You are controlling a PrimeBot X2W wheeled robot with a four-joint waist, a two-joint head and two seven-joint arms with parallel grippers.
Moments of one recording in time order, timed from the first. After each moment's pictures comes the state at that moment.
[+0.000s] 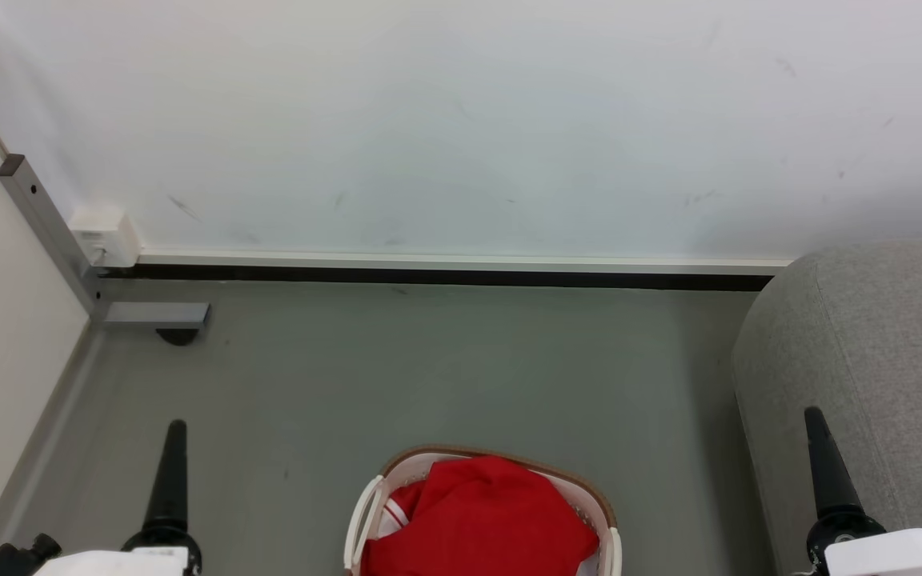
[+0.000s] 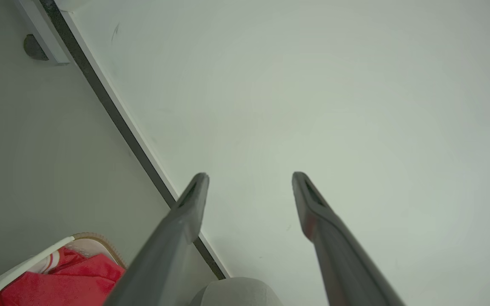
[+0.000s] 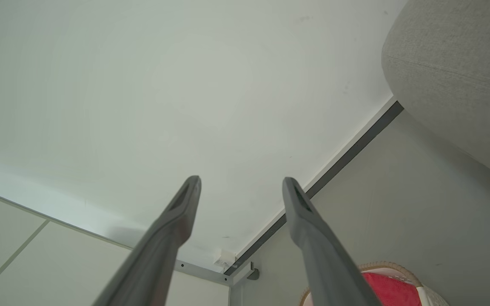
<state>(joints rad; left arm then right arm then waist) -0.05 0.04 0.12 0.14 -1.23 -0.12 -0.02 -0.06 -0.05 0.02 0.17 1.22 0.13 -0.02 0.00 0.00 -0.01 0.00</state>
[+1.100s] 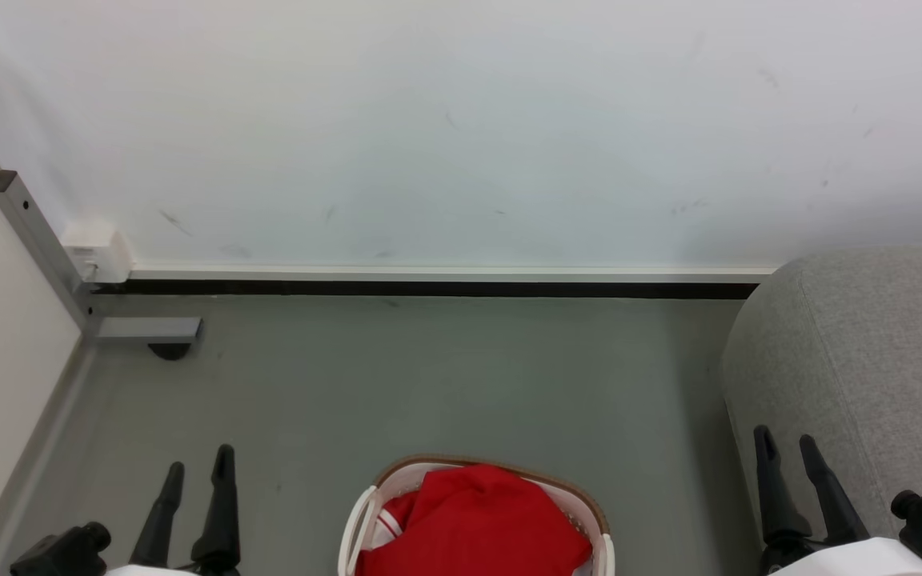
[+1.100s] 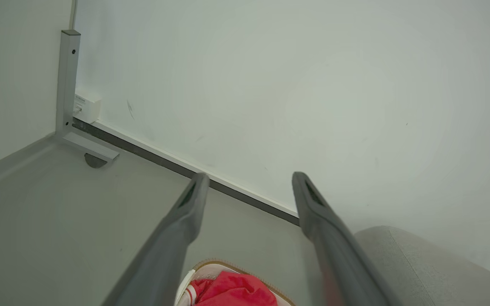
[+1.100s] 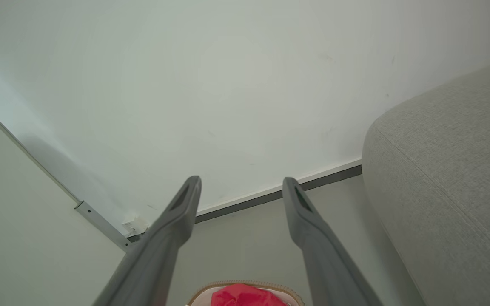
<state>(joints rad) 0.02 0.10 0.02 0.10 -0.57 -0.07 -0.13 -0.07 -0.05 0.08 0.23 0.66 0.13 -0.12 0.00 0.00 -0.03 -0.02</state>
